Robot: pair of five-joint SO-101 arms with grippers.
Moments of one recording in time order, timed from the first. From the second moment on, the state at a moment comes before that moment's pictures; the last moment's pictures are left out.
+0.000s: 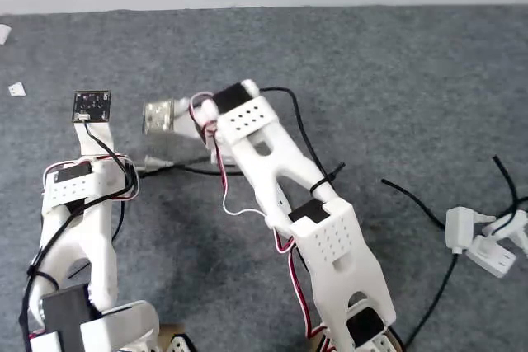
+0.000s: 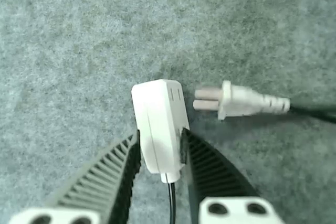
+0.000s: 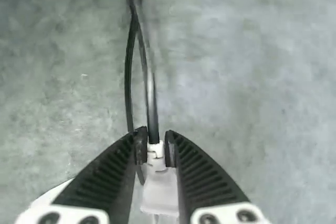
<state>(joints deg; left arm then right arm) -20.9 -9.6 45.9 41.4 -9.0 -35.4 44.9 -46.4 85.5 55.0</state>
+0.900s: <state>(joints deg) -20.9 -9.6 45.9 41.5 -9.0 -14.1 22.7 -22.5 96.3 16.0</state>
